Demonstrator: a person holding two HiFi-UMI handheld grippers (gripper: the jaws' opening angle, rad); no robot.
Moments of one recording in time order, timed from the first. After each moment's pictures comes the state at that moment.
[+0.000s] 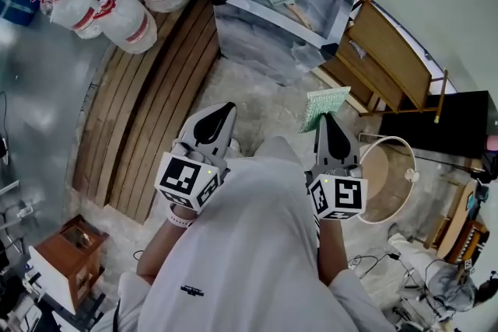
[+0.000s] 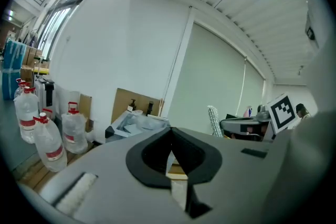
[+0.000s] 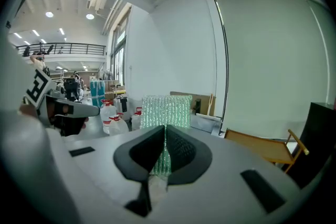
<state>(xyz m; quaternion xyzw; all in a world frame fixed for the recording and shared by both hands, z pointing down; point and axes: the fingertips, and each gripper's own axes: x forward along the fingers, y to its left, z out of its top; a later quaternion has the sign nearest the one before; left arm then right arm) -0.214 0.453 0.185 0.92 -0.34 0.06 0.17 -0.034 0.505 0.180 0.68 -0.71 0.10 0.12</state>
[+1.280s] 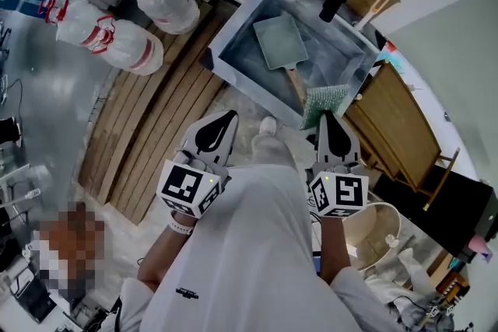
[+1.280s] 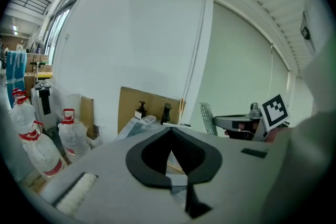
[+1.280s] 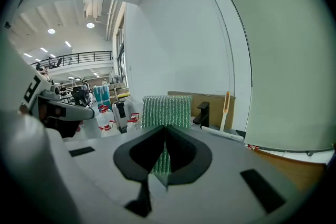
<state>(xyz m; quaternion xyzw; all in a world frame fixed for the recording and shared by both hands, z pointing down) -0.065 0.181 0.190 0.89 -0.41 0.11 0.18 0.118 0.183 0.204 0.61 -0.77 0.15 0.10</state>
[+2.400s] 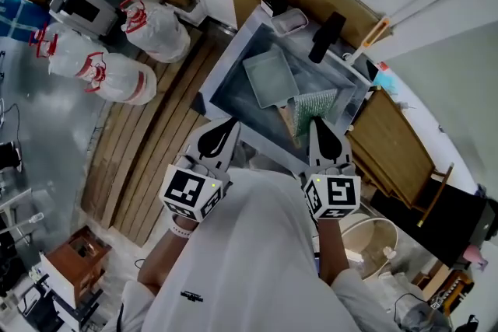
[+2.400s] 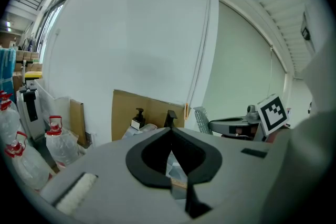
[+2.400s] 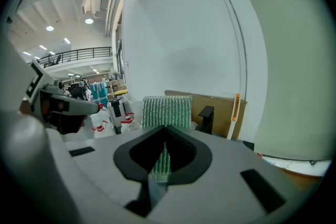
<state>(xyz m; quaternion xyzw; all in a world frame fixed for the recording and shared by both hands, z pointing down) -0.035 0.063 0.185 0.90 -0.38 0.11 0.18 0.128 0.071 0.209 0.60 -0.77 0.16 0.13</state>
